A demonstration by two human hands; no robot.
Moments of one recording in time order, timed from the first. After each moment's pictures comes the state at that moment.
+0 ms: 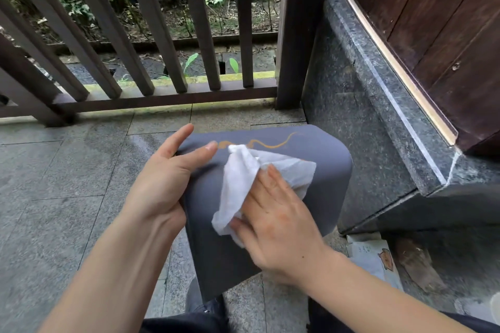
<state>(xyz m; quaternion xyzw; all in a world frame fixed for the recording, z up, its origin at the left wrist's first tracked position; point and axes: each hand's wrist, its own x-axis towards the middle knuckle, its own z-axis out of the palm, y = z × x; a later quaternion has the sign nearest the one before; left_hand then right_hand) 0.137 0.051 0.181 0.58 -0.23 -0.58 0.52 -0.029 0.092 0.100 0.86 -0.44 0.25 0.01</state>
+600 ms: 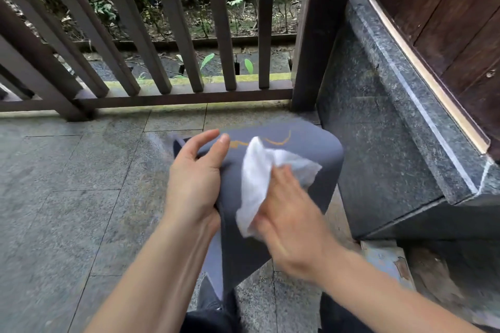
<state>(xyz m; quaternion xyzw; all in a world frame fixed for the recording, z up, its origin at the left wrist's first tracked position) 0.134 0.054 0.167 0.60 -0.22 -0.50 0.58 -0.020 0.083 0.095 0.87 -0.39 0.27 -0.10</state>
